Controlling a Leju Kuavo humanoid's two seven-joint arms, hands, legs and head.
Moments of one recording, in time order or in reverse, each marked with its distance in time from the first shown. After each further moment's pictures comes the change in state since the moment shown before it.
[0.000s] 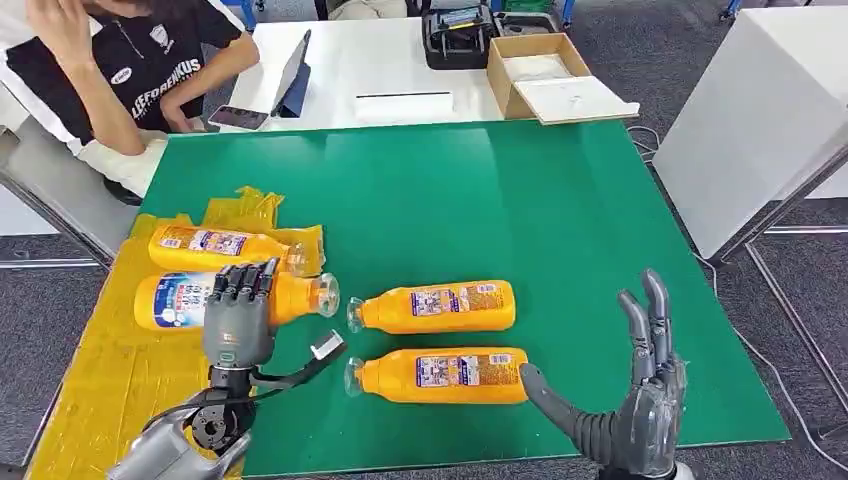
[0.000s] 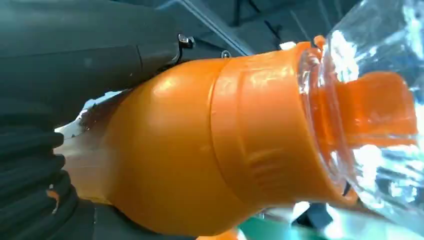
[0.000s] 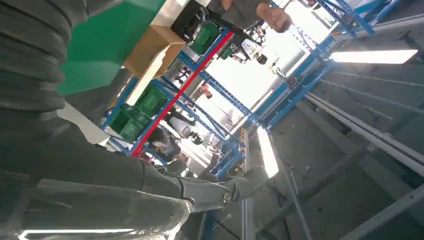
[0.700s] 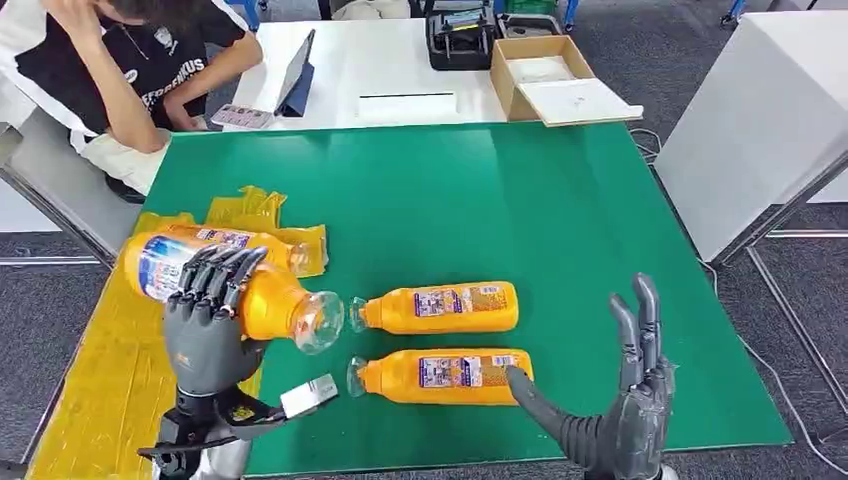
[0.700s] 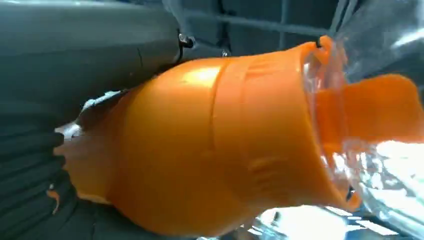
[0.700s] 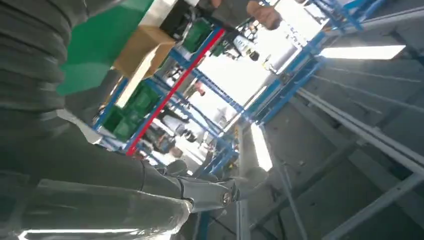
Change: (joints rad) left arm 0.317 -0.558 0.756 -0.511 0.156 -0.001 -1.182; right arm 0.003 0.020 0.038 0.003 0.030 -0.067 0.008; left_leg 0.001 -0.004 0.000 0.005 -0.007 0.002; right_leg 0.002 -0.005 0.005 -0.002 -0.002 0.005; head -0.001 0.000
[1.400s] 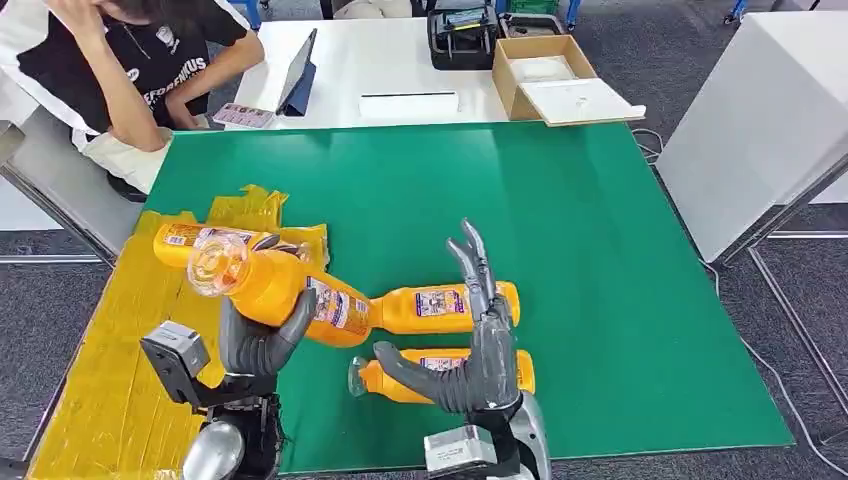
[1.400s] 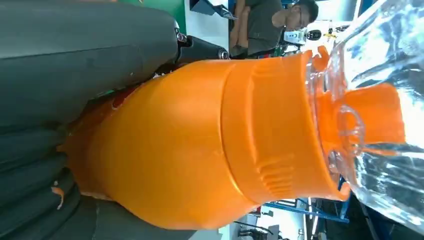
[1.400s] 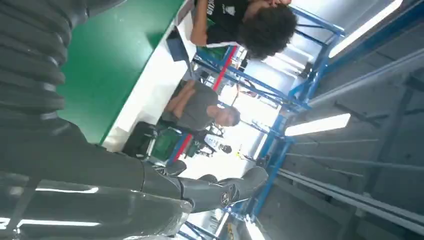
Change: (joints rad) left arm -0.010 0.133 -0.332 0.008 1.428 -0.526 0.136; right arm -0.250 0.255 0.203 0.310 -0.257 0.206 -0.116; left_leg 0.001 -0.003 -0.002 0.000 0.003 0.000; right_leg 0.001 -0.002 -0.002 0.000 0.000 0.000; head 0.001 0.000
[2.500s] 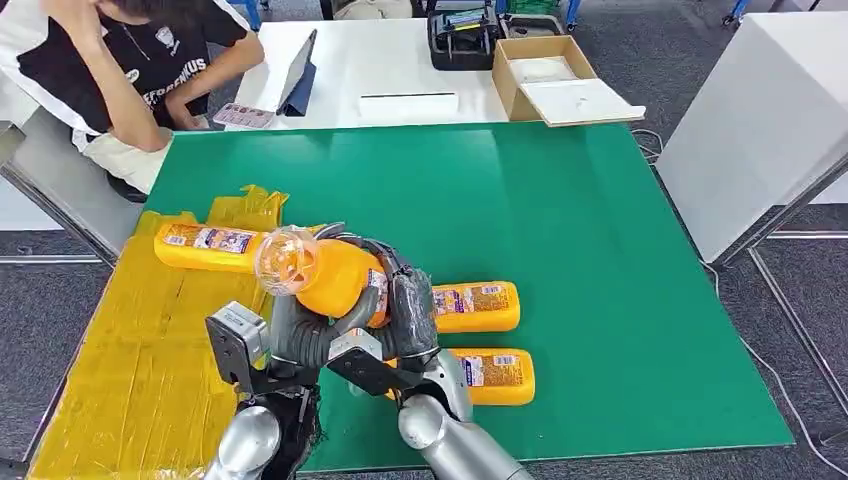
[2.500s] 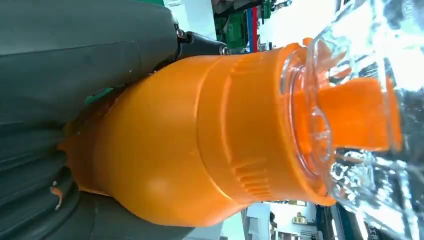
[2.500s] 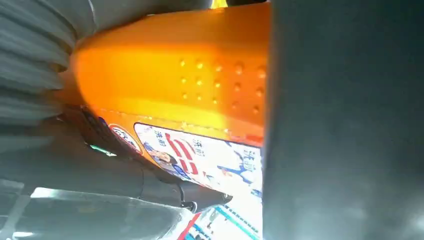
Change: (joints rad) left arm -0.108 -0.010 -0.164 0.049 -0.047 -0.023 0.061; right arm -0.329 0.231 0.024 0.801 -0.093 -0.188 -0.040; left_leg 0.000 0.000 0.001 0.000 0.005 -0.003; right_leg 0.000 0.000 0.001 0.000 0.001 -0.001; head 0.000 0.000
